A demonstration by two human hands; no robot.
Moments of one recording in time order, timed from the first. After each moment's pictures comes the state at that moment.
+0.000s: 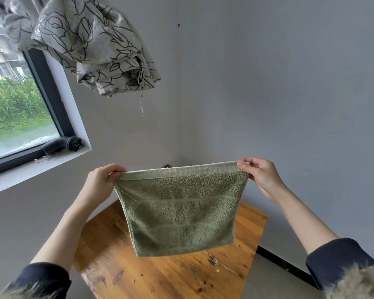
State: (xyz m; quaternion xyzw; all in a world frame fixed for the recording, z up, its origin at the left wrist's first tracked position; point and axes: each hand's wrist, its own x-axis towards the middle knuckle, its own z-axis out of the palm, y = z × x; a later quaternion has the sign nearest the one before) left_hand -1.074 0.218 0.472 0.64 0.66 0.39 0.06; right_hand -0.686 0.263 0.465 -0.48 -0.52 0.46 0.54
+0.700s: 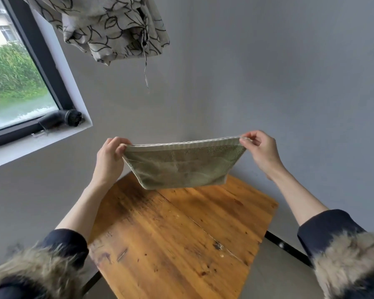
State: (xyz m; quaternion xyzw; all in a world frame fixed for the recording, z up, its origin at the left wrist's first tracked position) left_hand -1.073 0.271 0.437 0.61 0.64 0.47 0.01; right_hand -0.716 0.326 0.456 -0.52 -0.61 0.30 0.51
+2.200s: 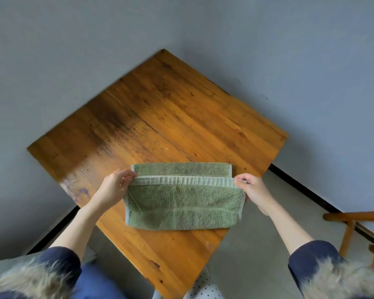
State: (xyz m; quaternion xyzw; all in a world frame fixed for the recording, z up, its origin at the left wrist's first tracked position) left_hand -1.047 0.205 0.201 0.61 0.72 0.11 0.31; right_hand -0.675 0.239 0.195 -0.69 -0.48 0.52 0.16
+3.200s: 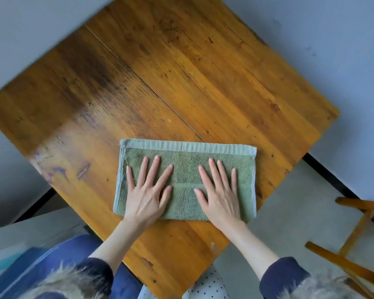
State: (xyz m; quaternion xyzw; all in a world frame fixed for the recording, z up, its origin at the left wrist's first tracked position) left_hand -0.965 0.178 0.085 0.73 0.67 -0.02 0.13; right_hand -0.759 0.210 0.087 -0.54 -0.82 0.16 -0.01
